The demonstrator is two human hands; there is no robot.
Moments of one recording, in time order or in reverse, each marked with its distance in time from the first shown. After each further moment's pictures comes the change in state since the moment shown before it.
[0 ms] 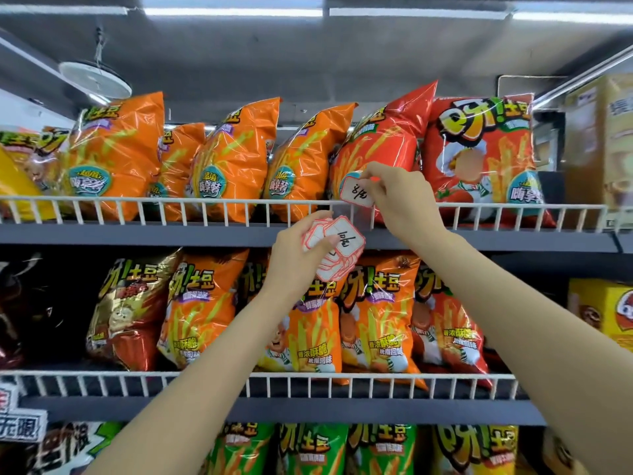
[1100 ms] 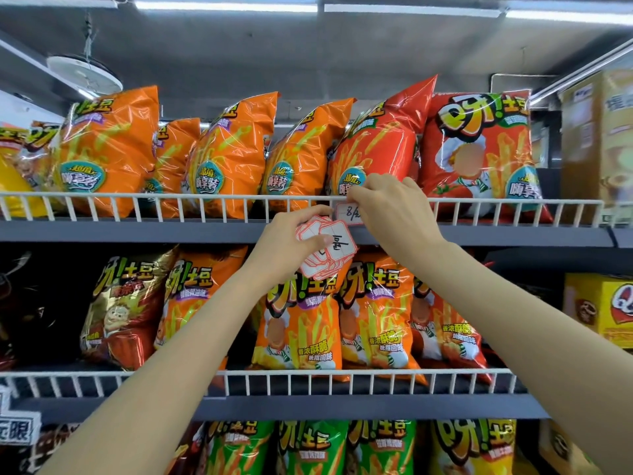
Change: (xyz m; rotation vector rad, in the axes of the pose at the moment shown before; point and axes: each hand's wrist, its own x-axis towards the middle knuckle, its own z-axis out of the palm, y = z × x) left_hand 0.015 0.006 -0.025 0.146 -0.205 0.030; right_hand -0.020 -0.004 0.013 -0.449 0.076 -0.337
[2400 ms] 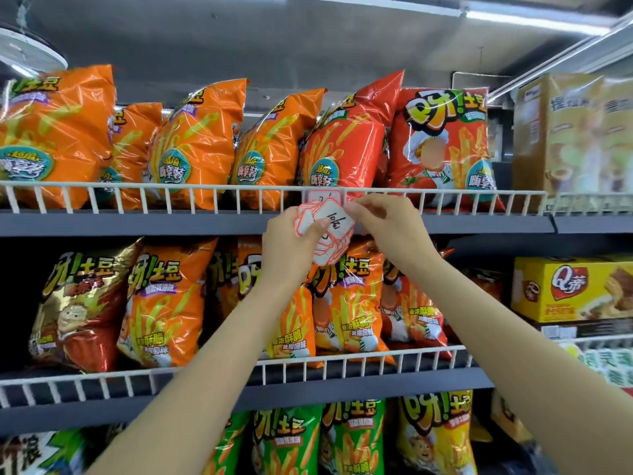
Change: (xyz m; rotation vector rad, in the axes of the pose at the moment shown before) left_hand -0.010 0.013 0.048 -0.208 0.282 -0.058; right_hand -0.036 0.001 -0.023 0.811 -0.108 0.569
